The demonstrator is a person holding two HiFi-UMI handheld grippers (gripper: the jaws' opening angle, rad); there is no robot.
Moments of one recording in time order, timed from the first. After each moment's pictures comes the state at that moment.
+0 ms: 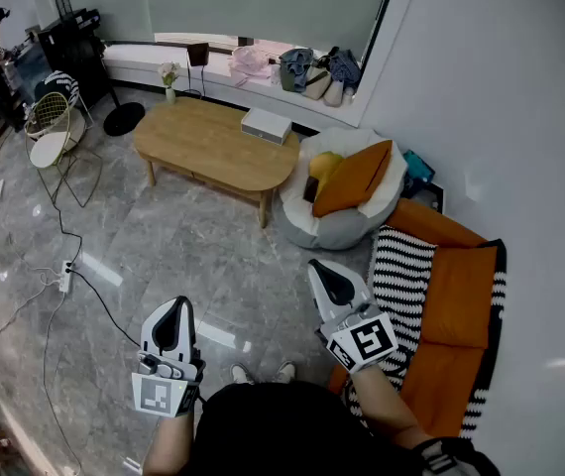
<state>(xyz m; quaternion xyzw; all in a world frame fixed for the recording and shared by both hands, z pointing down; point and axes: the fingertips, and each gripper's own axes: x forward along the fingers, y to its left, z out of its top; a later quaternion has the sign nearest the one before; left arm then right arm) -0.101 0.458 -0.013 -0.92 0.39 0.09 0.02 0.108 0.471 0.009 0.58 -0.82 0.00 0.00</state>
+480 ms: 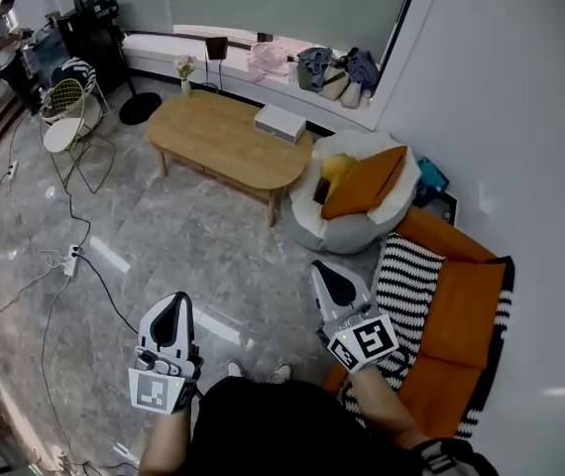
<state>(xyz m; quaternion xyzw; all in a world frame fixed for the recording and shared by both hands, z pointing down) -0.072 0.457 -0.014 -0.90 0.42 0.08 0.03 0.141 0.460 0.027 0.55 -0.83 0.03 -0.03</state>
